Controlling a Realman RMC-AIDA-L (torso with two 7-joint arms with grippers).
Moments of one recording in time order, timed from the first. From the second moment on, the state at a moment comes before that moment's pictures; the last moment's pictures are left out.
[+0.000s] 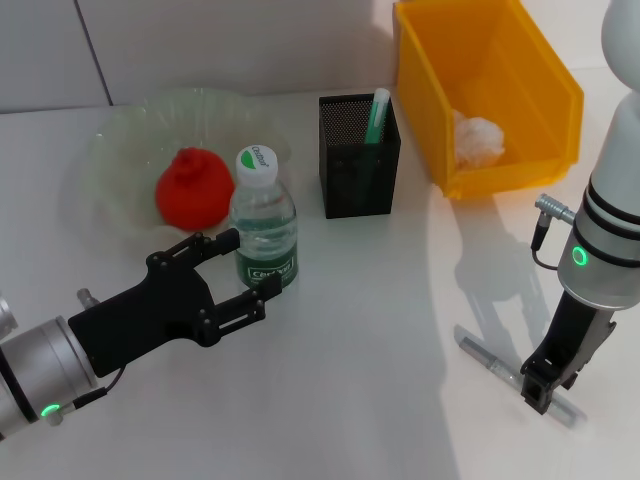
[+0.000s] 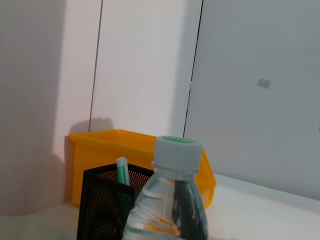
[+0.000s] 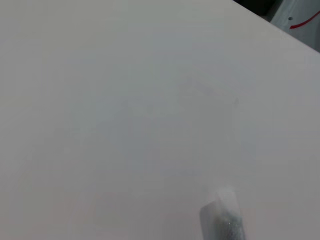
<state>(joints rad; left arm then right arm) -0.38 -2.08 1.37 0.38 1.10 1.32 -0.87 0.71 2.08 -1.54 -1.15 -2.75 -1.81 -0.24</state>
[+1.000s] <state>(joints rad) -0.38 -2.08 1.40 0.38 1.10 1.32 -0.87 0.72 2.08 -1.59 -1.13 -2.76 -1.79 -0.21</state>
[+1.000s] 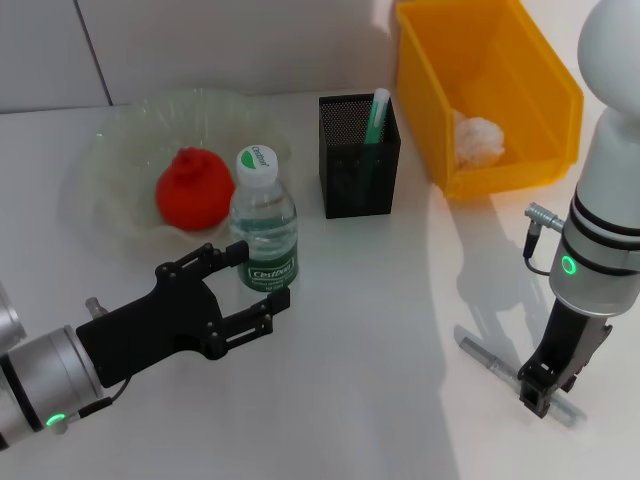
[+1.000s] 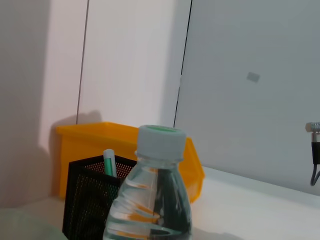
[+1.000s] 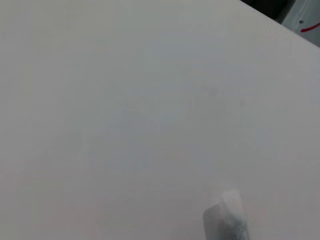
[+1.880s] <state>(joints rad) -0.37 -2.08 1.40 0.38 1.10 1.32 -0.87 0.73 2.08 -1.62 -1.12 -2.76 -1.76 -0.19</state>
